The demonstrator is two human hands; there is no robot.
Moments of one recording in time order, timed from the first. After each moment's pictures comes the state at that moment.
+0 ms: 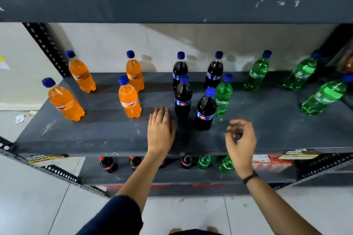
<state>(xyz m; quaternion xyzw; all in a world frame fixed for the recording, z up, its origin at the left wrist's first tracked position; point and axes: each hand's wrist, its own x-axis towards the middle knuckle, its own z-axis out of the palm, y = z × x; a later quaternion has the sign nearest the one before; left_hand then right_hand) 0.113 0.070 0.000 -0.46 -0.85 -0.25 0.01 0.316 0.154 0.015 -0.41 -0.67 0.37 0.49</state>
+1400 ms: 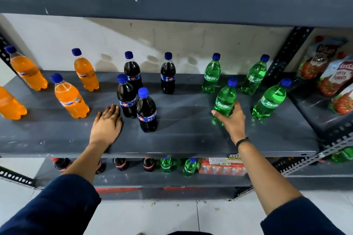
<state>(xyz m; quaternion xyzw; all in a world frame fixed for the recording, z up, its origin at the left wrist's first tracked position) 0.095 0.106 -0.023 -0.44 -0.89 -0.15 0.00 0.415 0.342 0.012 -0.48 -0.69 0.39 0.38</state>
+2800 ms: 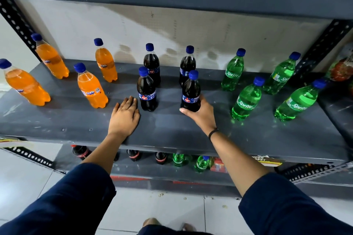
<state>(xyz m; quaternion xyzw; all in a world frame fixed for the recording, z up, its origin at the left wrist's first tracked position) 0.099 0.104 -0.020 -0.43 -0.89 -0.17 -0.01 0.298 0.279 0.004 -0.37 -0.76 0.45 0.28</state>
